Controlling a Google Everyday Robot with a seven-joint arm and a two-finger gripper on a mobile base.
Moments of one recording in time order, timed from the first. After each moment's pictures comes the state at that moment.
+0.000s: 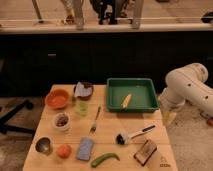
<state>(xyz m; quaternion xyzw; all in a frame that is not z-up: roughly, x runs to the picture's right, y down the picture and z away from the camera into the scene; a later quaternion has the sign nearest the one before) 0.286 0.111 0.683 -0.28 0.02 0.02 0.96</state>
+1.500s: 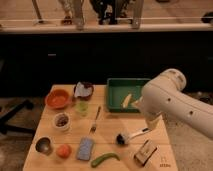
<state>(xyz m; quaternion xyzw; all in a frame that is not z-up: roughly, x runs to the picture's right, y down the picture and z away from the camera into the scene) 0.160 0.122 0.633 -0.23 -0.07 -0.26 0.94</state>
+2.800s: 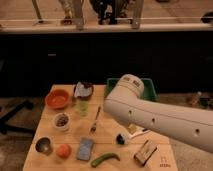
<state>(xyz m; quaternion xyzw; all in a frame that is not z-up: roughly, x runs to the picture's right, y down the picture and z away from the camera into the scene) 0.076 0.139 0.623 -0.22 -0.06 -0.37 0.90</state>
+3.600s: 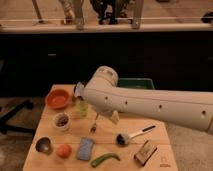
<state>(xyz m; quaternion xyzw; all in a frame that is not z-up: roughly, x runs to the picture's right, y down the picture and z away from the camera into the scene) -0.010 0.116 0.662 -0.22 -0.12 -0.48 0.84</state>
